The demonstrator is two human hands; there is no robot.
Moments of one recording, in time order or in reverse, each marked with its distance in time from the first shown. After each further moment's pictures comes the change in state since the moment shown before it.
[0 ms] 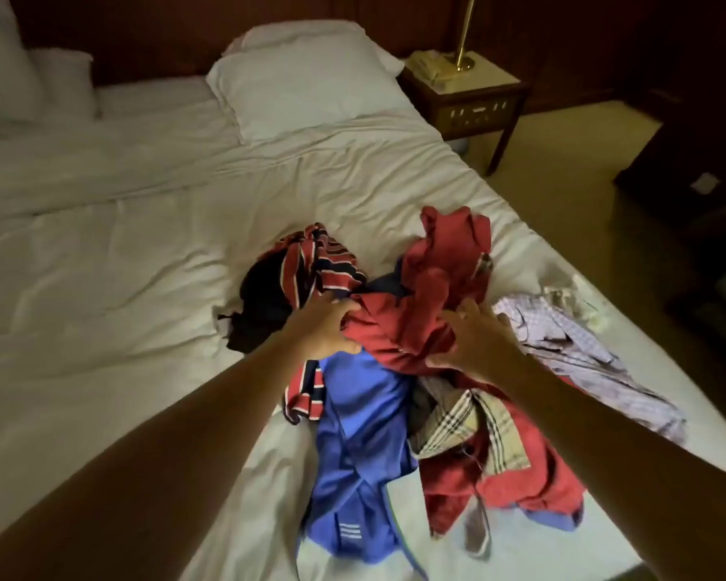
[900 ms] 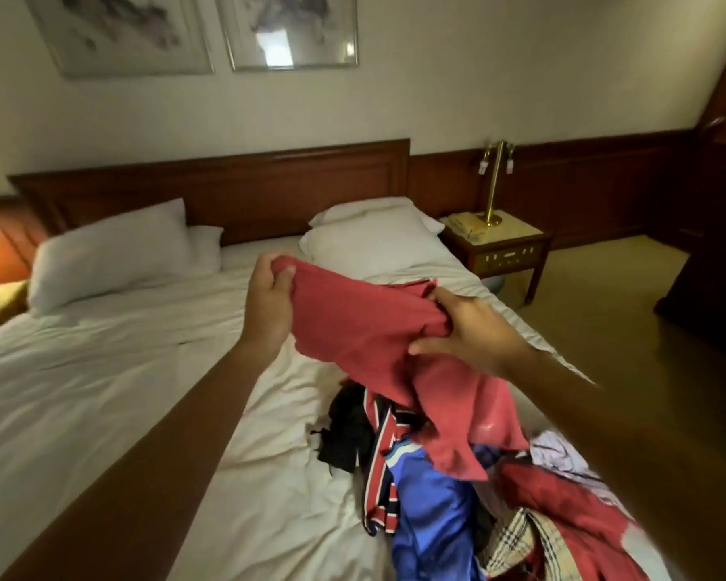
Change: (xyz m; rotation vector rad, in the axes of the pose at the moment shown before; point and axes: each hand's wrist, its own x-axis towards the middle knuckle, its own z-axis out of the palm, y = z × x) left_hand -0.175 0.022 -0.291 -0.826 1.024 0.070; right_hand -0.047 -0.120 -0.277 0.460 0.359 -0.454
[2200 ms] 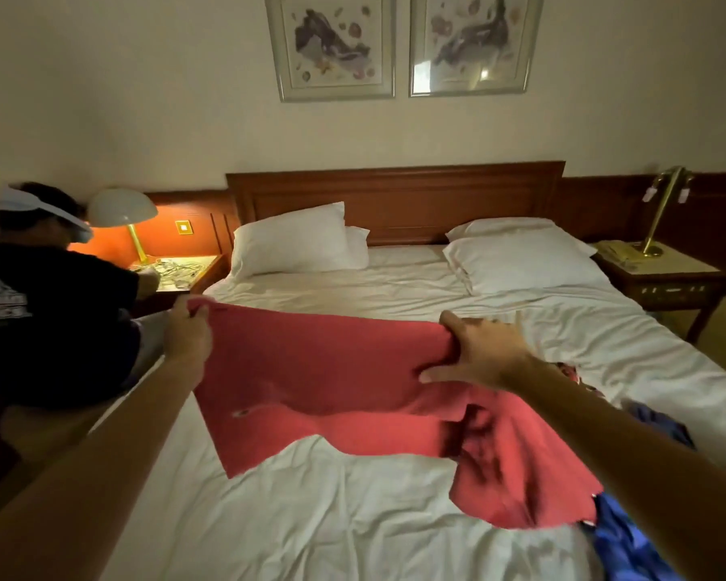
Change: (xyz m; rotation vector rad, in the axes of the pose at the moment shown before) left_hand -0.059 -0.103 -0.537 0.291 0.574 -0.276; right_hand 0.026 -0.329 0.208 -0.334 -0.089 -0.172
